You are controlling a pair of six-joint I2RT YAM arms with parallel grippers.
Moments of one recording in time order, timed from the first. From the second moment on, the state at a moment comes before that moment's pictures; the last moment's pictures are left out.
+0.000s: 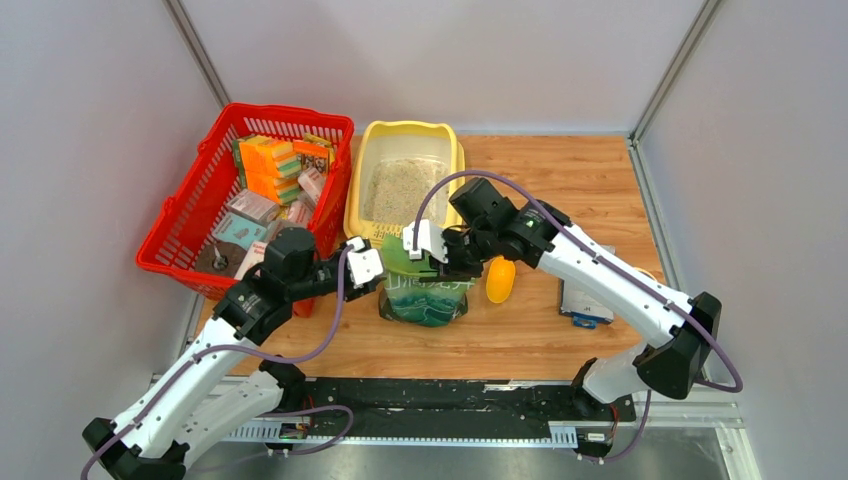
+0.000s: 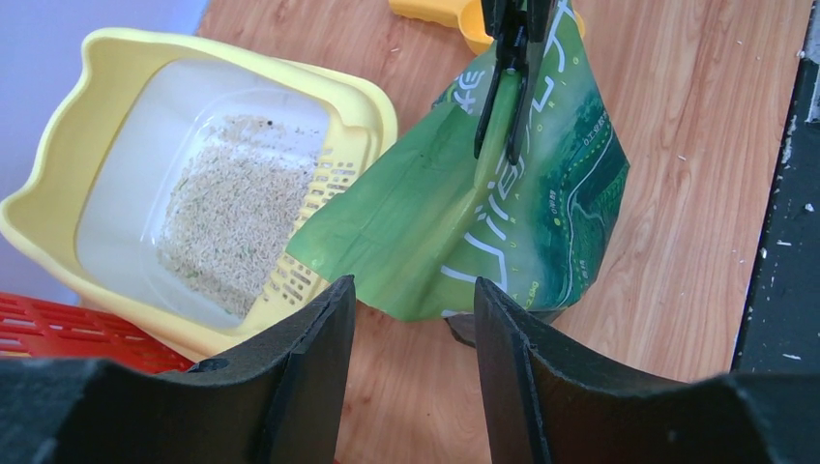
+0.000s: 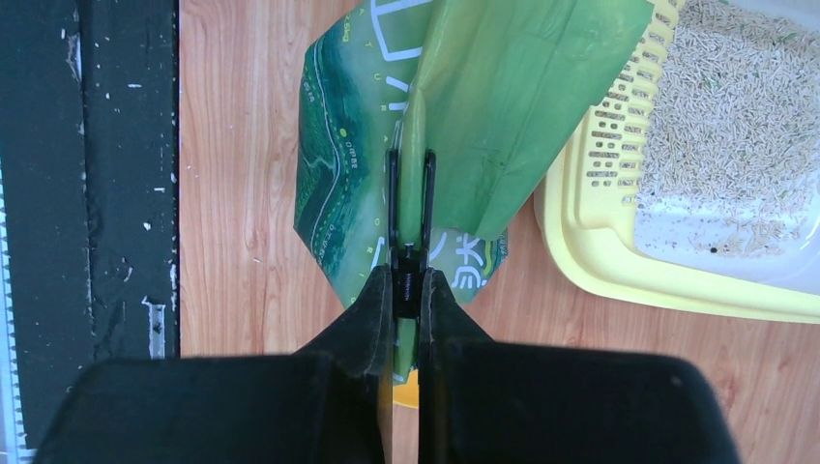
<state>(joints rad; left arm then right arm) -0.61 0.74 0.81 -0.49 0.43 0.60 0.88 1.44 1.47 -0.97 -0.36 -0.74</state>
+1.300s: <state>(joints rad) -0.59 0.77 0.97 -0.61 0.22 0.57 0.77 1.25 1.51 -0.90 0.00 -0.44</state>
